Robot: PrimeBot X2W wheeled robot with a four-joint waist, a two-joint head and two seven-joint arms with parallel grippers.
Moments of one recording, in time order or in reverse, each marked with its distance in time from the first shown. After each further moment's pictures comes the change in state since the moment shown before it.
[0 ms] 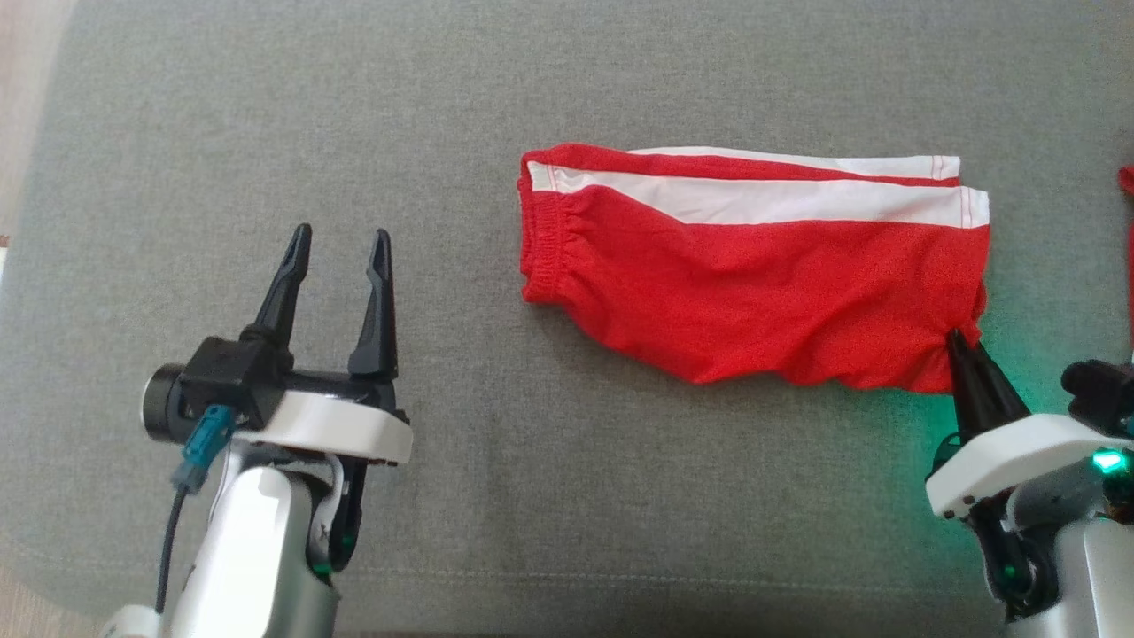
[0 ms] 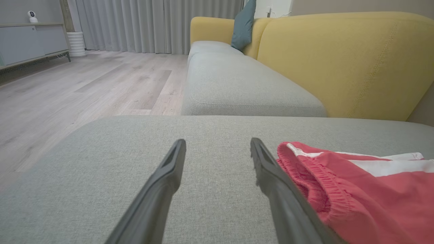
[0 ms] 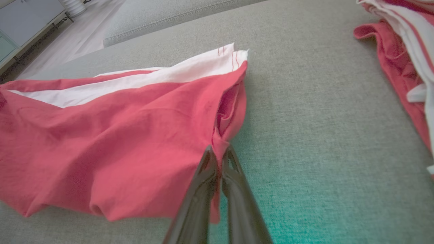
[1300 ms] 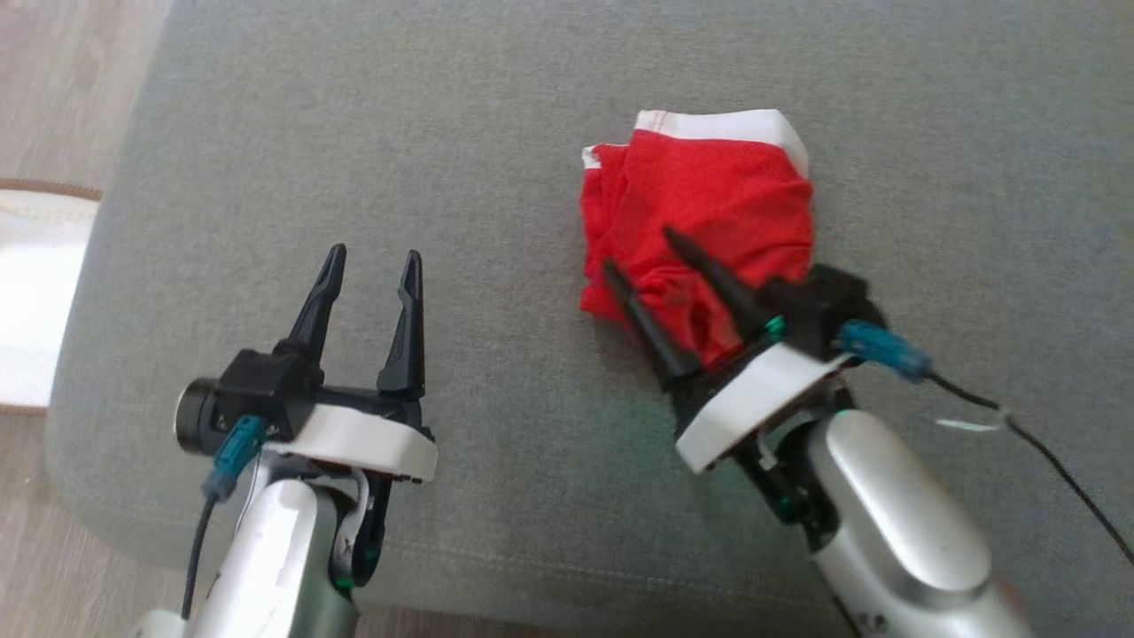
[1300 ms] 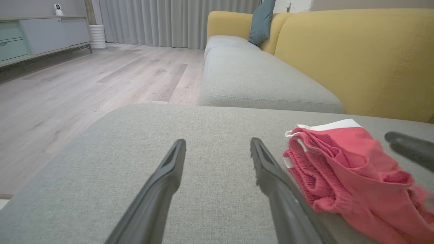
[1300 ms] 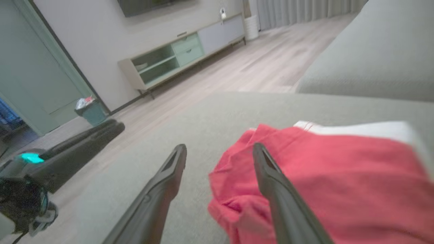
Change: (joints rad) left arm 0.016 -0.002 -0.060 0.016 -0.028 0.019 0.000; right arm -0.312 -0.004 0.637 0.105 0.079 0.000 -0.162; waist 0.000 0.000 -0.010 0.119
